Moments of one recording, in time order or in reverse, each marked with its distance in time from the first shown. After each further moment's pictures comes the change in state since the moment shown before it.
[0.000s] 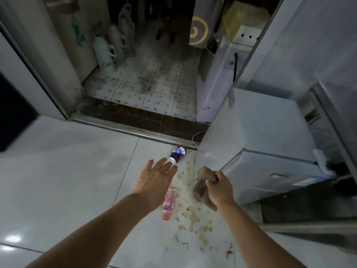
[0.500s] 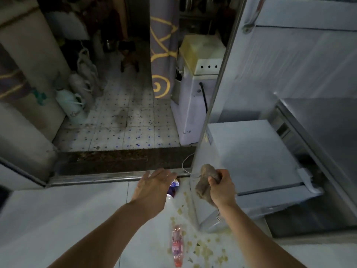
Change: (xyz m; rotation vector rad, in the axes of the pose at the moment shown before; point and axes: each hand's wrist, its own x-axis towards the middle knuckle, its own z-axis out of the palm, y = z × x) left_hand 0.140 -0.053 -0.125 -0.017 0.022 0.175; right_hand 0.088 -0.116 -0.071 0.304 0.279 0.107
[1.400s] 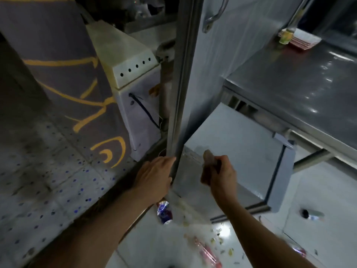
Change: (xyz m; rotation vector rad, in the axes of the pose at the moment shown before) left_hand 0.300 -0.110 -0.056 -0.123 -0.220 0.699; right_hand 0.132 -0.102 0.082 0.133 0.604 0.295
